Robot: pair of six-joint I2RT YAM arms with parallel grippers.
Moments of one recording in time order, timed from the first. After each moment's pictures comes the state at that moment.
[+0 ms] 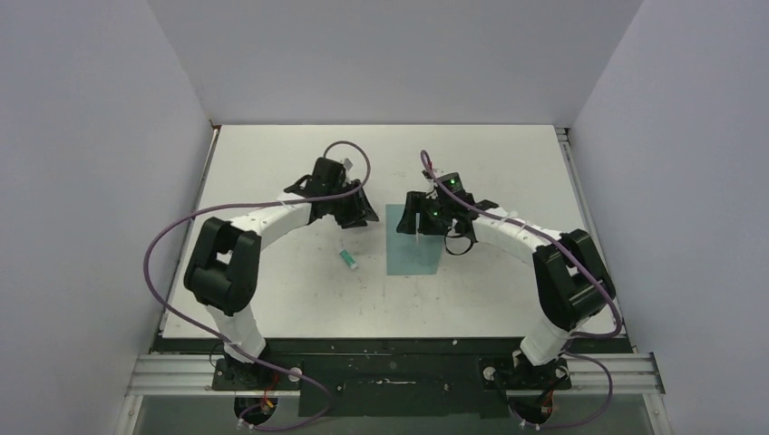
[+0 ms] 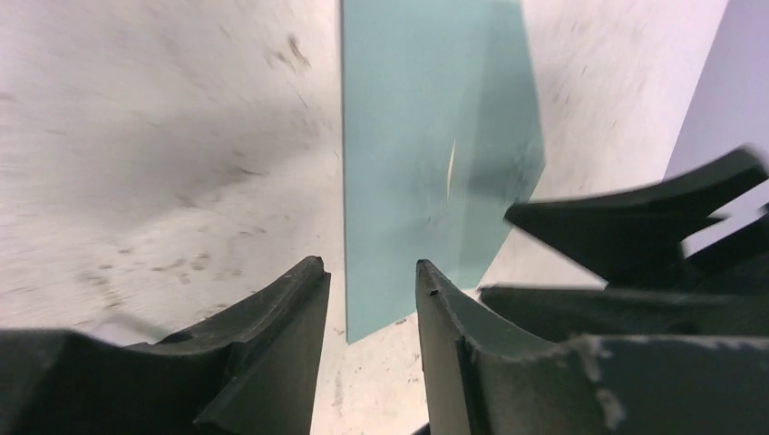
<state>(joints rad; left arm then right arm) -0.46 1.82 1.20 -0.27 0.35 -0.76 0.48 1.68 1.03 -0.18 -0.28 0.50</state>
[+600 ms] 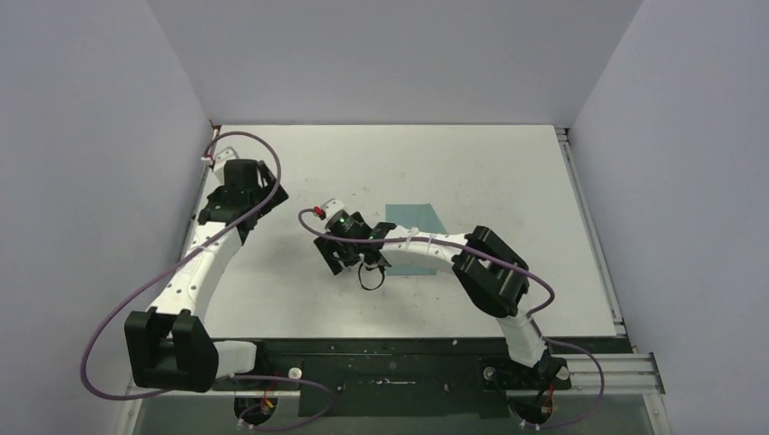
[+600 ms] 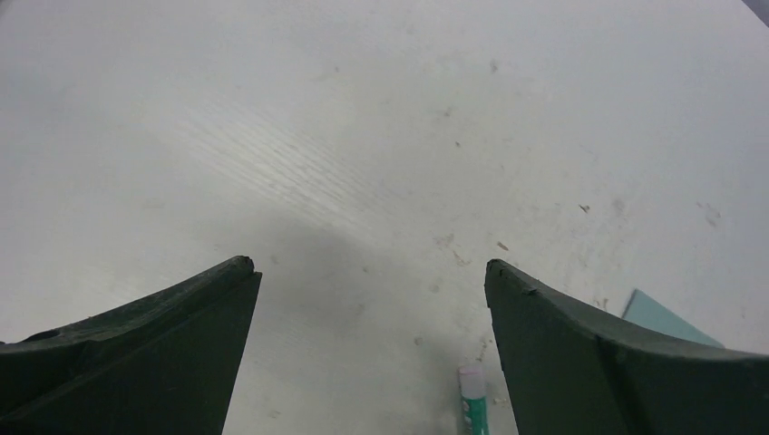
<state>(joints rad) -0.14 1.30 1.04 -0.45 -0.29 -0.62 1.01 2.02 1.44 -0.28 0.16 0.24</state>
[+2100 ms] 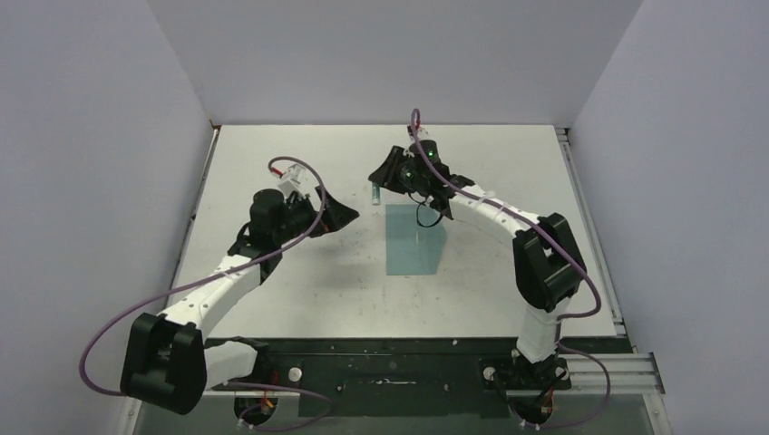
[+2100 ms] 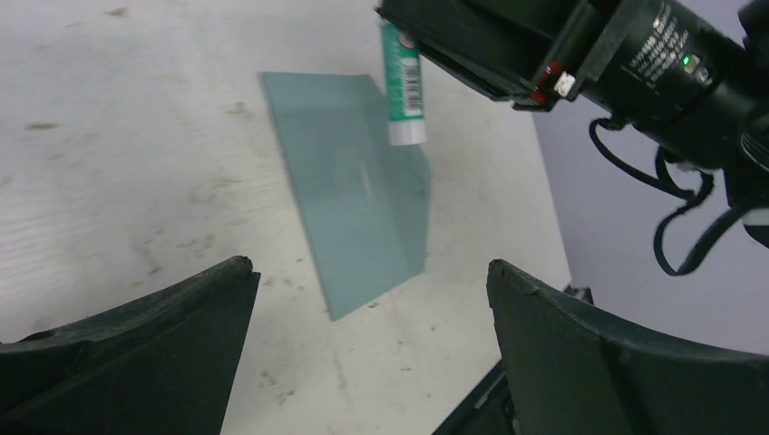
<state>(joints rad) -0.25 1.16 0.63 0.15 0.38 -0.73 0.59 1.89 1.38 -0.02 -0.13 0.70</state>
